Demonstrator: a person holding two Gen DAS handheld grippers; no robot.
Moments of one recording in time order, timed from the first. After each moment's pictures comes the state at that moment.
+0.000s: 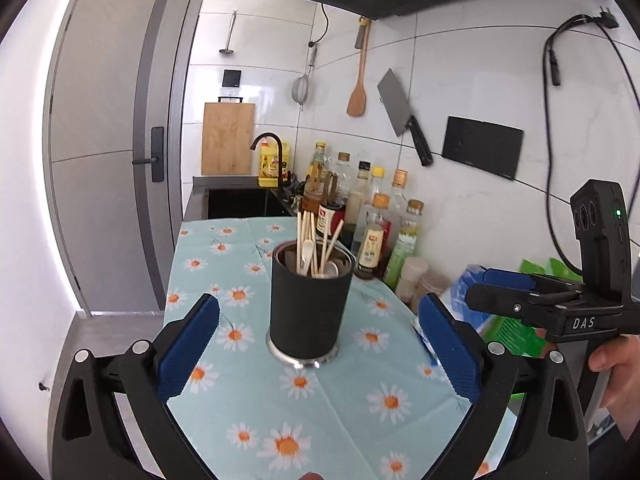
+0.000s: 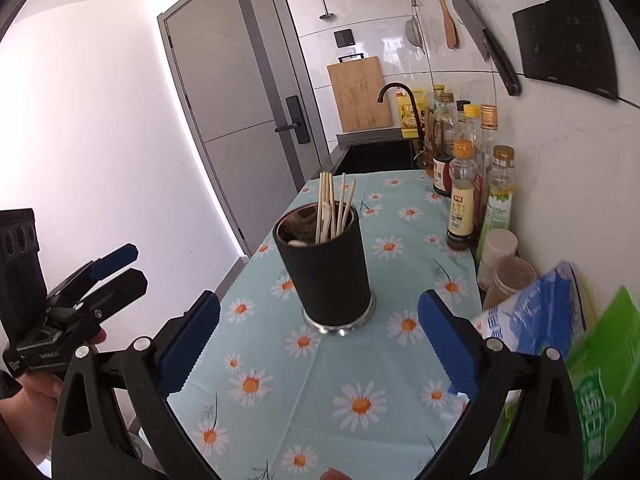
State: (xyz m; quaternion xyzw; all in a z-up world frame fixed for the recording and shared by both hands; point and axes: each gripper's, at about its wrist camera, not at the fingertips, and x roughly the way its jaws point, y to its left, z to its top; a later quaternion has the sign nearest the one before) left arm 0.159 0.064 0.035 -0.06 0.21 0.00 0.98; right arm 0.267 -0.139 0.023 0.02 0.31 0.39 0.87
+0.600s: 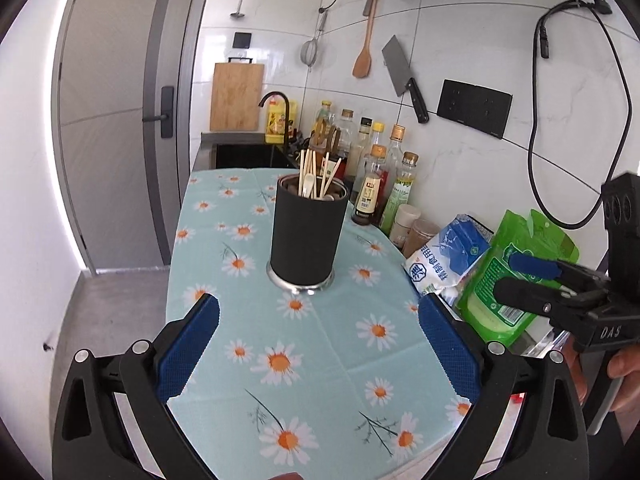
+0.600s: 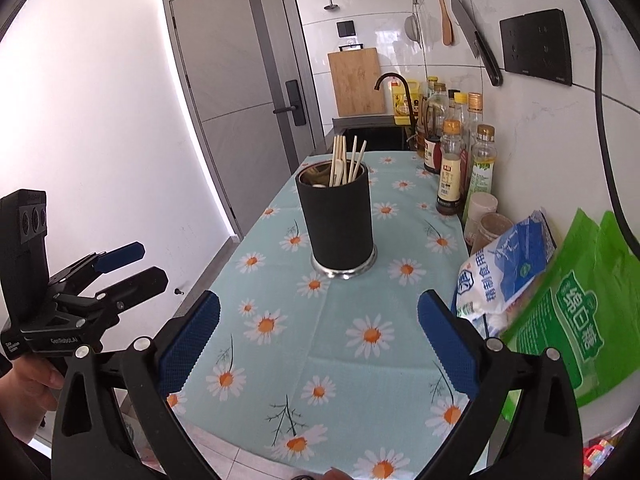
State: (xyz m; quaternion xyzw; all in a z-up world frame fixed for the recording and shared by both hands) left arm 0.104 0.053 0.012 -0.09 0.28 0.01 0.96; right arm 0.184 -0.156 0.014 -0.01 0.33 0.37 0.87
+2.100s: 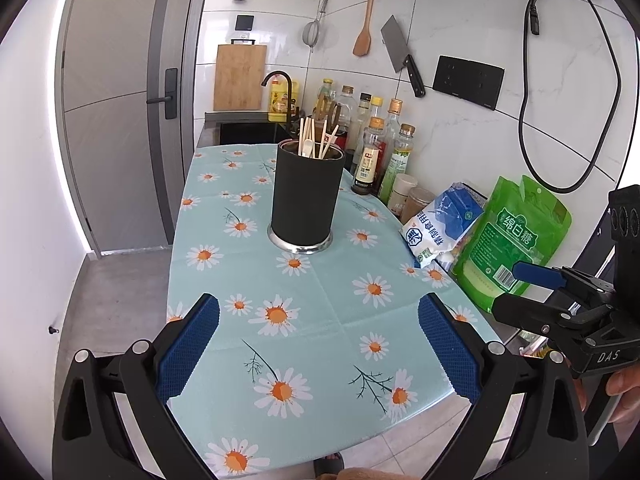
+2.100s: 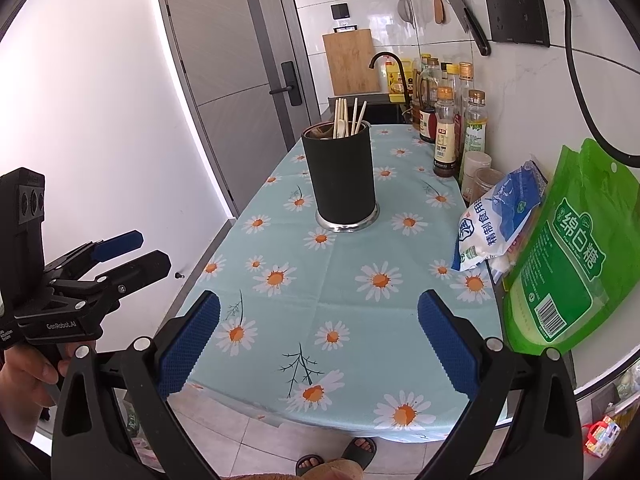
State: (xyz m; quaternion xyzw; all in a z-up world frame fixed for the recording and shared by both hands) left arm 0.072 0.038 -0.003 -0.08 0.31 0.01 0.95; right arm 0.145 -0.164 -0.011 -0.01 0.36 0.36 0.86
